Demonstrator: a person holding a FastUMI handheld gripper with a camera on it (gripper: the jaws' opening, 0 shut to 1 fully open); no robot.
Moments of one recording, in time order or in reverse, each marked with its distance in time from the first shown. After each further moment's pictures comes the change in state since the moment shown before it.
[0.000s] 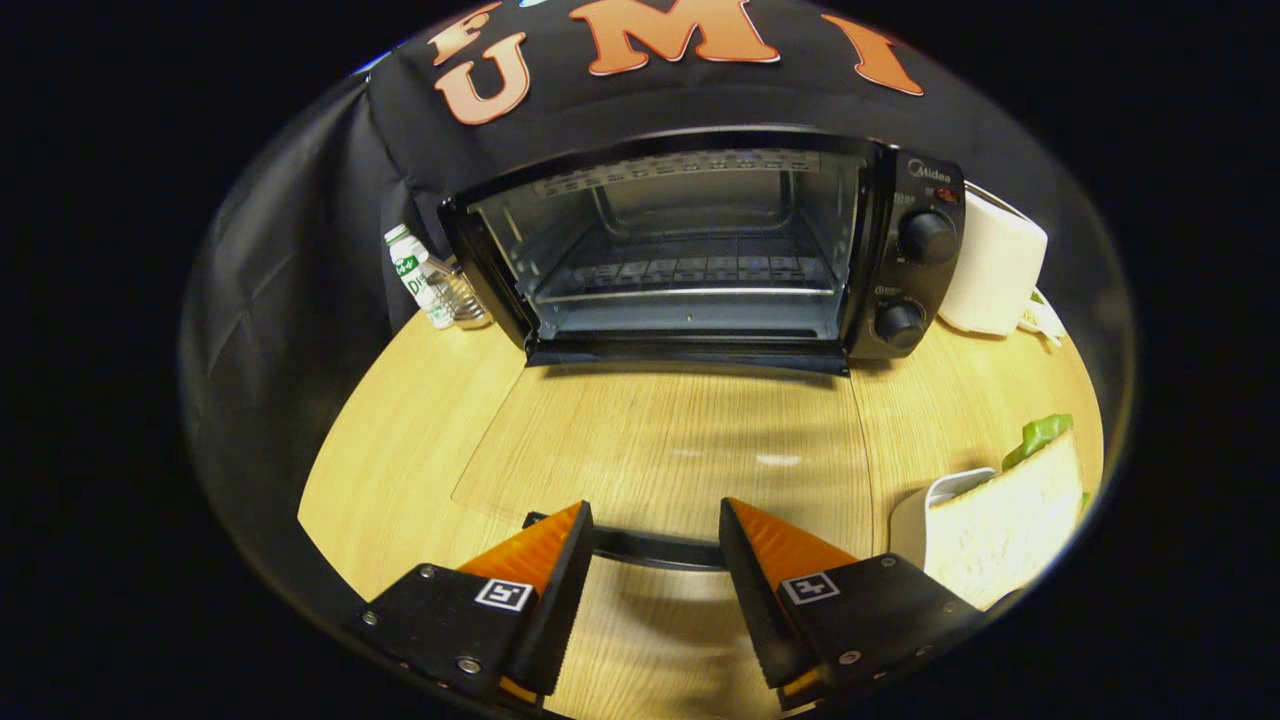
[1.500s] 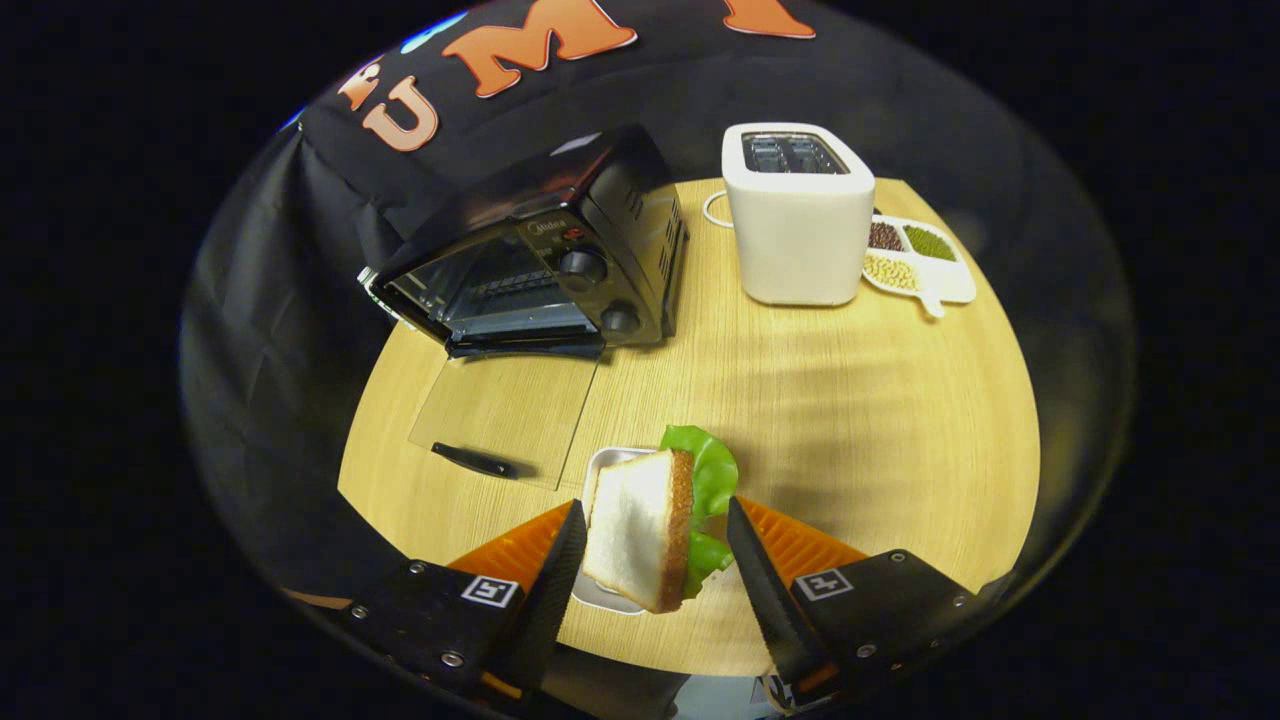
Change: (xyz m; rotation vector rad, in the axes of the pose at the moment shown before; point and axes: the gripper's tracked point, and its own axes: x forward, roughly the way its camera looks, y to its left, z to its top) arm -0.108 -0.211 0.006 0.097 0.236 0.071
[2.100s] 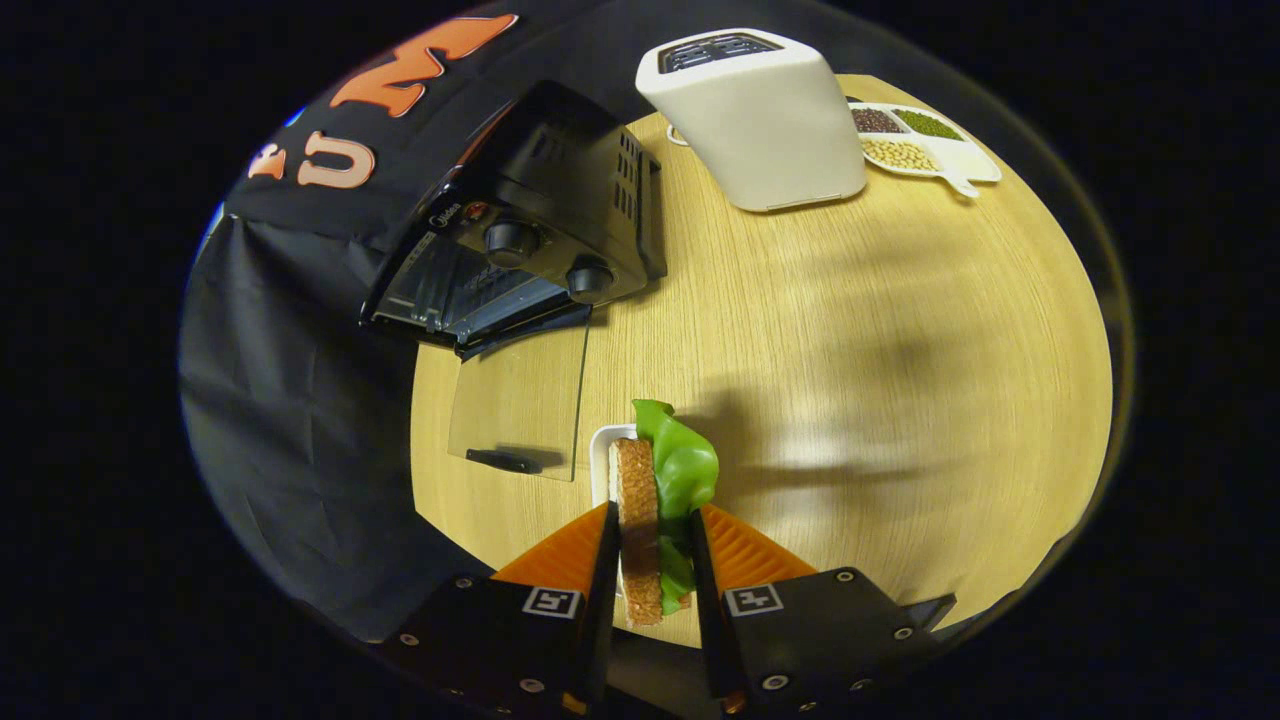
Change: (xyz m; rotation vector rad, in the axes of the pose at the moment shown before) arm 0.019 0.011 -0.015 0.248 0.156 0.167
